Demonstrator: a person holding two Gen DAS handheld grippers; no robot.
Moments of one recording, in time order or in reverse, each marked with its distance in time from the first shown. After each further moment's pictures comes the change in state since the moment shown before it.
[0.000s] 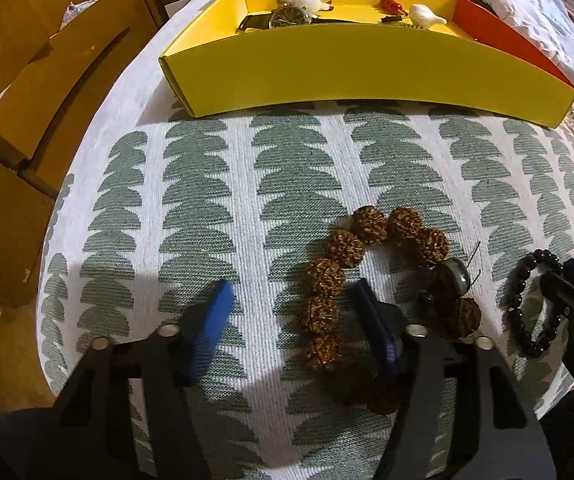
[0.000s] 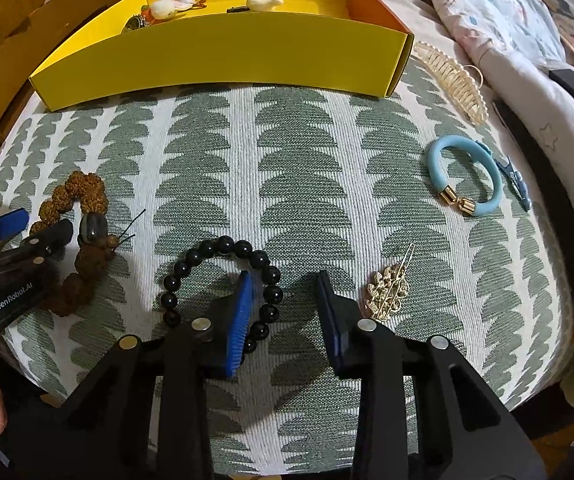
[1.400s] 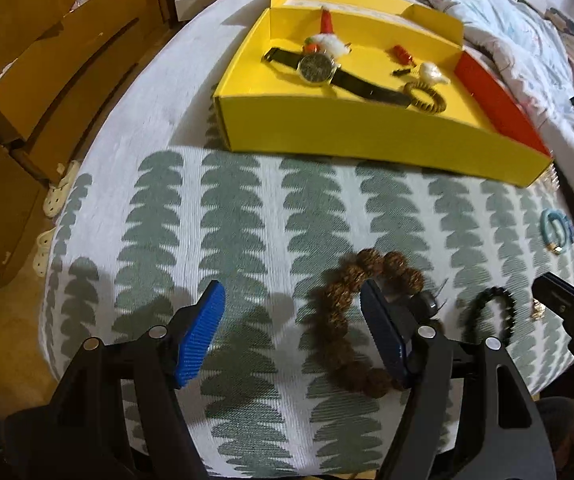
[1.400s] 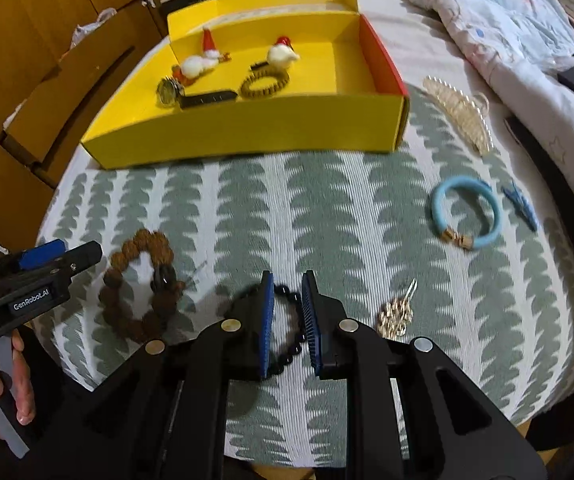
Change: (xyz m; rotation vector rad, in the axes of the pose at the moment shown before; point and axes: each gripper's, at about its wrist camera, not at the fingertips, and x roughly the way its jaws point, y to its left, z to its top) left arm -0.034 0.038 0.015 -0.102 -0.022 -0.107; right arm -0.043 -0.012 0.022 0.066 -0.064 0.184
